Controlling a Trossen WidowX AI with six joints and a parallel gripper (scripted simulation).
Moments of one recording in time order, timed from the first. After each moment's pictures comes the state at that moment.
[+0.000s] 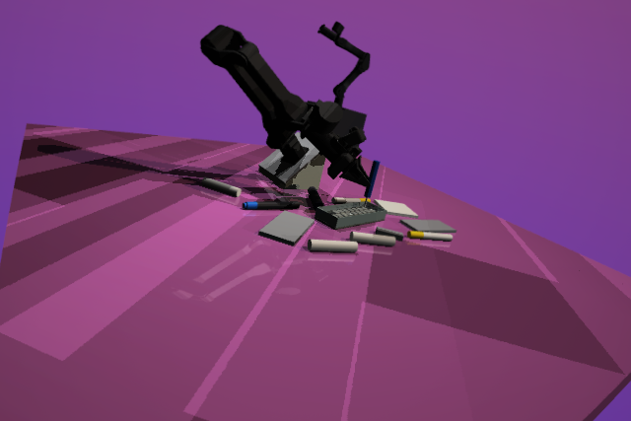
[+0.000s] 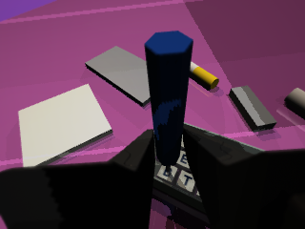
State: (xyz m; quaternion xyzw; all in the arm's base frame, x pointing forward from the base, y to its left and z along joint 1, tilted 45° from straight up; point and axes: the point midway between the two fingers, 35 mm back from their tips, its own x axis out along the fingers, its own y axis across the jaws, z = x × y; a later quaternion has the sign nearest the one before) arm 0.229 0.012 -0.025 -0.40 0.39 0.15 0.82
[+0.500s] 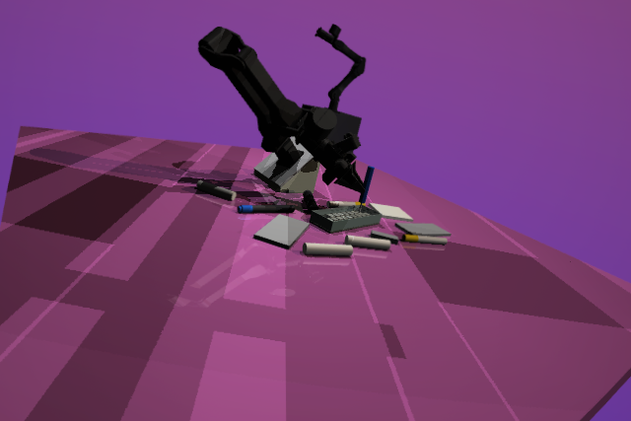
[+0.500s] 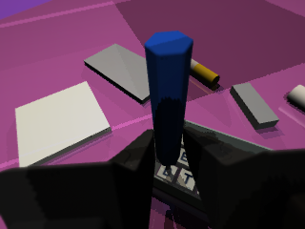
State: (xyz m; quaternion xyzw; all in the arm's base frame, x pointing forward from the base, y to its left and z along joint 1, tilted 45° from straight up) arm 0.228 0.008 -0.029 -0.40 0.38 0.15 0.82
